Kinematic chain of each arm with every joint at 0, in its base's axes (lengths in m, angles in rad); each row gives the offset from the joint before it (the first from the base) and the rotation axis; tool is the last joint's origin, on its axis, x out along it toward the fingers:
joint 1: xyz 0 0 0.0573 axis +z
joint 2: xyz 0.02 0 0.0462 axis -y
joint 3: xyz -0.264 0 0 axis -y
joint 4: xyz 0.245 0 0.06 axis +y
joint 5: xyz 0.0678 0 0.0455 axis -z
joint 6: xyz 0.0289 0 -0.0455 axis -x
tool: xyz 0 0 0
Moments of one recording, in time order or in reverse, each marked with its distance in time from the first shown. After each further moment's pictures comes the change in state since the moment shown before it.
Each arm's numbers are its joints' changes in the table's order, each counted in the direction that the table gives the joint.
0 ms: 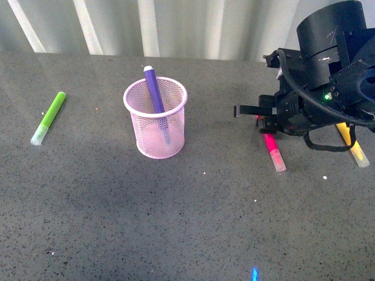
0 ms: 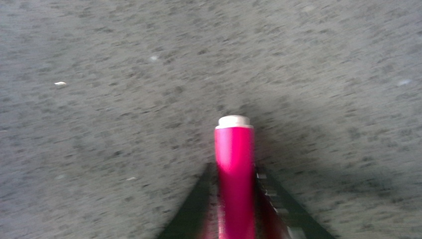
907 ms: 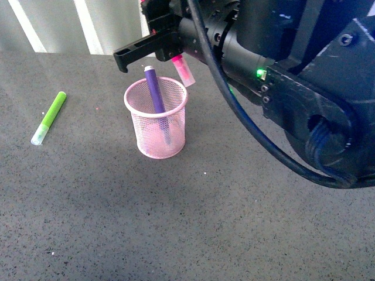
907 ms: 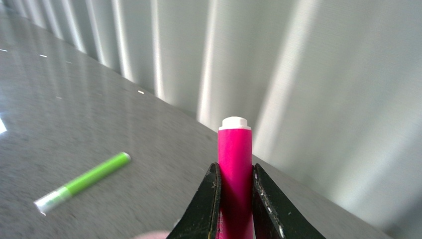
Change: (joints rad) left arm 0.000 0.000 0.000 0.000 0.000 0.000; right arm 0.283 0.093 -0.113 -0.885 -0.112 0.346
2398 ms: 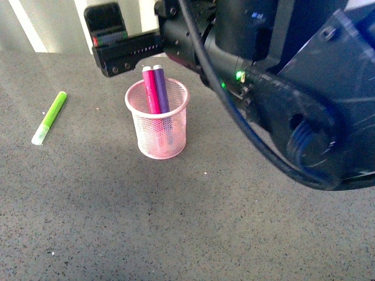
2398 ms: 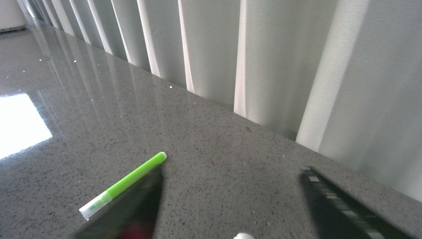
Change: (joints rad) left arm 0.000 0.000 0.000 0.000 0.000 0.000; right arm 0.032 0.012 0.011 0.080 0.049 -0.138
